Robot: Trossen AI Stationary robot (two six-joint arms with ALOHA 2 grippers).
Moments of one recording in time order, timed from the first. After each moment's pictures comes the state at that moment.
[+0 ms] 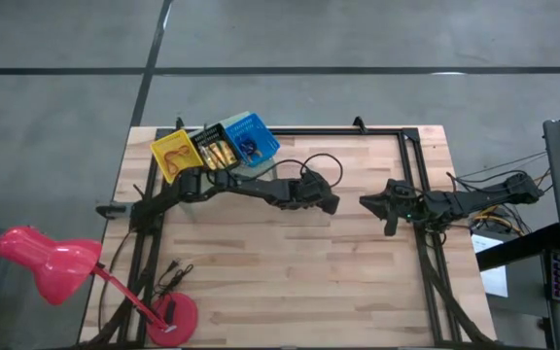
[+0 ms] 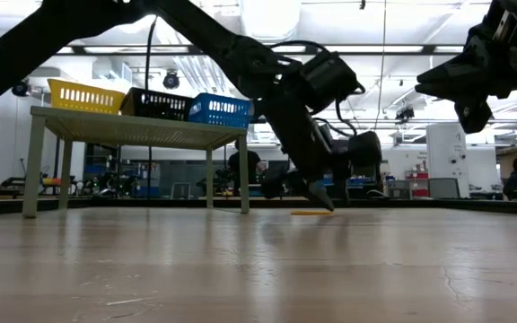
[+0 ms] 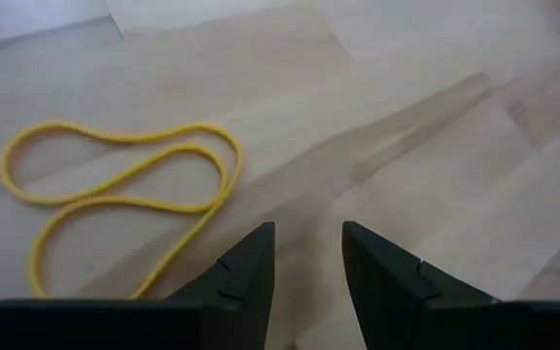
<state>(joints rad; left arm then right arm) 0.10 2.38 1.73 -0.25 -0.37 -0.89 0.25 0.24 0.13 0.11 0.49 0.58</state>
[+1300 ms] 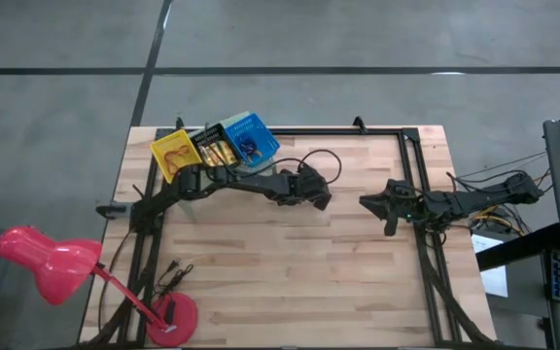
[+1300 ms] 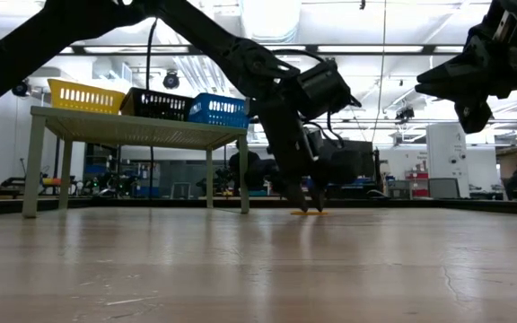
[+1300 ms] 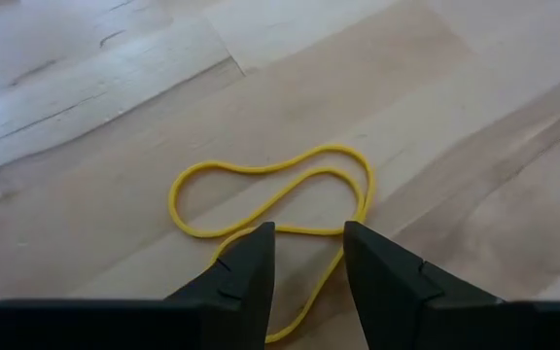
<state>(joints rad) 0.13 2.37 1.74 -0.41 -0.48 -0.74 0.25 0.24 0.13 0.11 0.49 0.58</state>
